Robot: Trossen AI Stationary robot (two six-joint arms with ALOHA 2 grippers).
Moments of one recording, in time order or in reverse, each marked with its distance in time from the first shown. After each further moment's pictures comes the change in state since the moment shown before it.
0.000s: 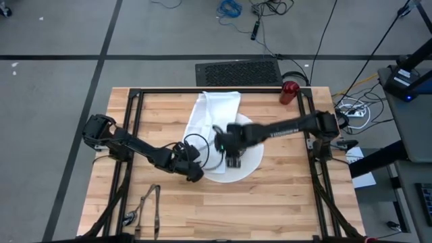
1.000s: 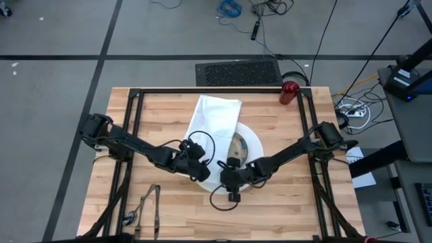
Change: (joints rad) left arm -0.002 -0.030 0.093 0.068 -0.077 0.083; right arm 0.301 0.022 -0.393 0.788 0.016 0.271
